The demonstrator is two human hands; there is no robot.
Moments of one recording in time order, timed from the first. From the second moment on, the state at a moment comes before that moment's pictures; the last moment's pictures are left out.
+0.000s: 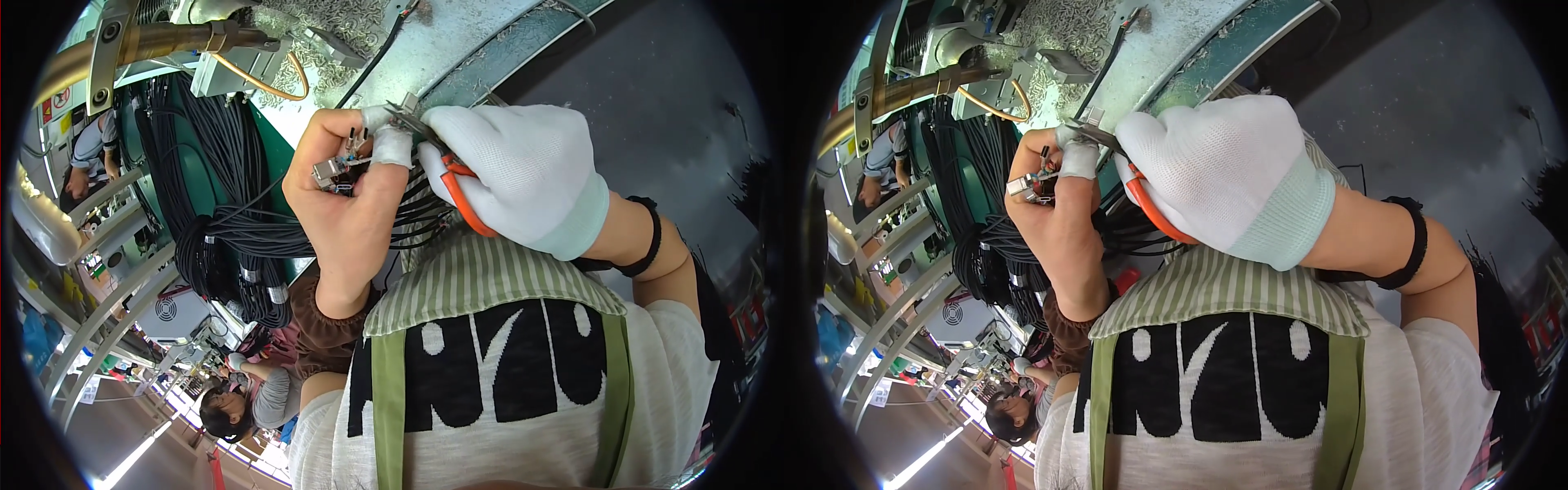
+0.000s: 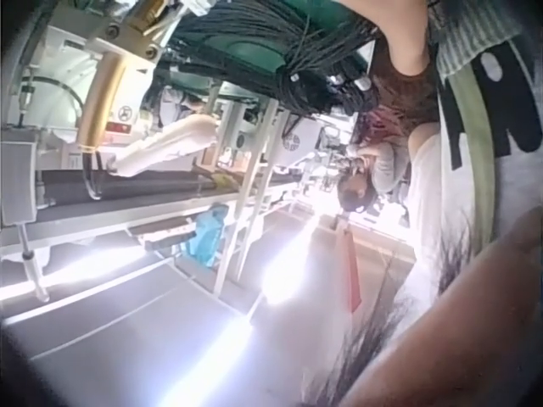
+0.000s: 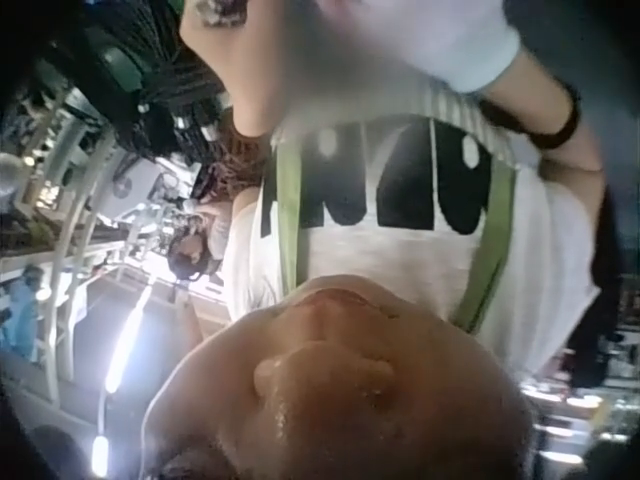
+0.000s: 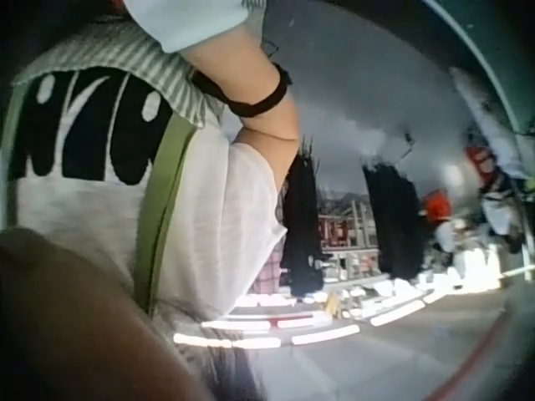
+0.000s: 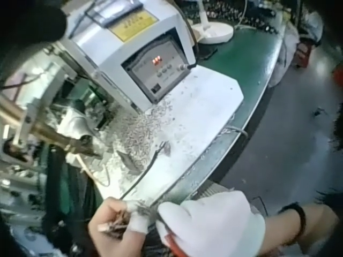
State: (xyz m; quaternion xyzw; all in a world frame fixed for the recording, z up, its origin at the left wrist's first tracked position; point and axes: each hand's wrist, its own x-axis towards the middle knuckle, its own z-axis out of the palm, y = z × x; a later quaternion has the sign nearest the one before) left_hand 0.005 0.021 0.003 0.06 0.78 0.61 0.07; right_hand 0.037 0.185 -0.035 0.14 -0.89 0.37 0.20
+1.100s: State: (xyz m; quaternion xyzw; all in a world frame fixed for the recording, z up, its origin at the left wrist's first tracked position) left_hand -0.021 -0.012 -0.007 -0.06 0.52 0.77 0.37; right_hand 0.022 0.188 -0.040 0.15 -0.74 0.65 -0.09
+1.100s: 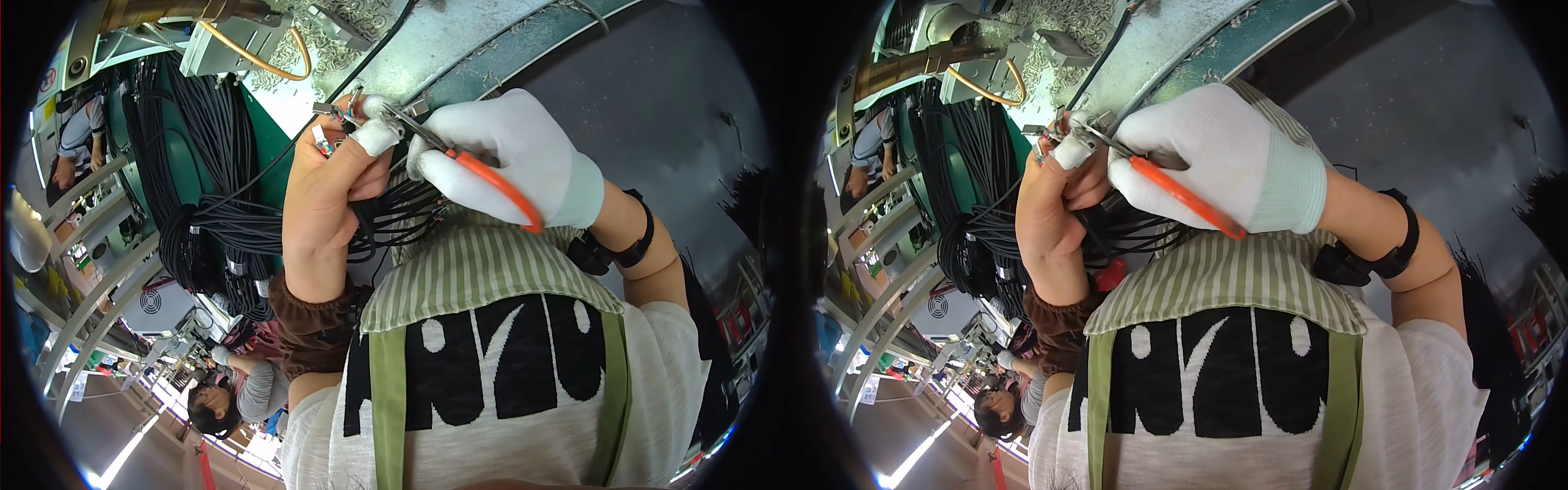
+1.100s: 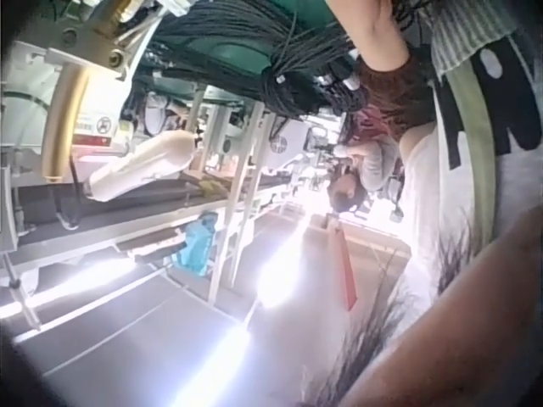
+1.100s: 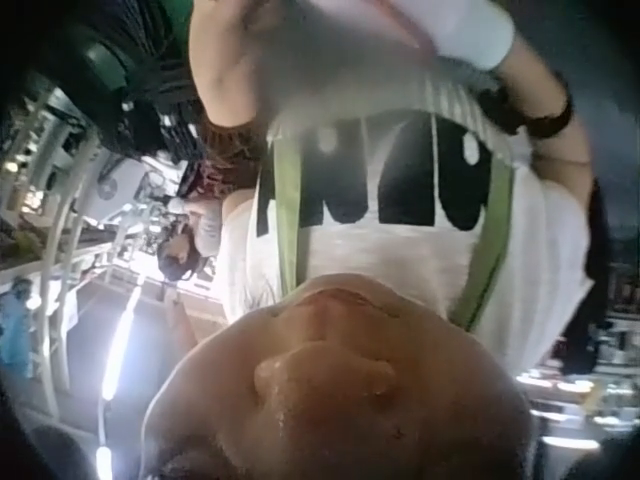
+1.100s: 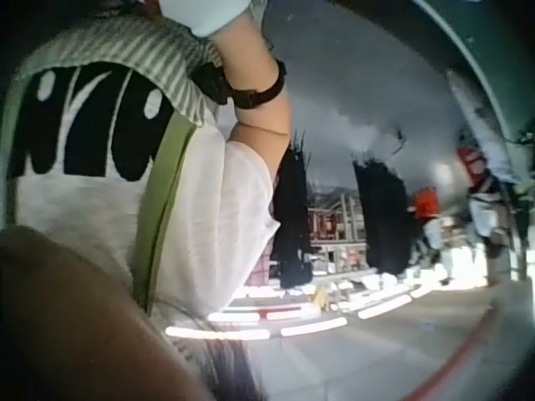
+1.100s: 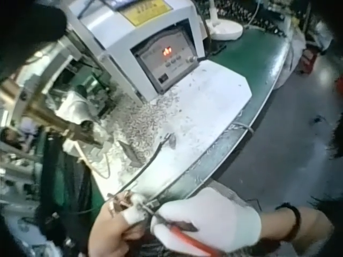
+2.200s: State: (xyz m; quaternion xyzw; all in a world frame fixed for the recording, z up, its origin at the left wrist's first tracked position) left_hand -0.092 -0.022 -0.007 0.02 0.77 0.61 0.19; right_hand -0.100 0.194 -0.027 0.22 -0.71 0.65 -0.14
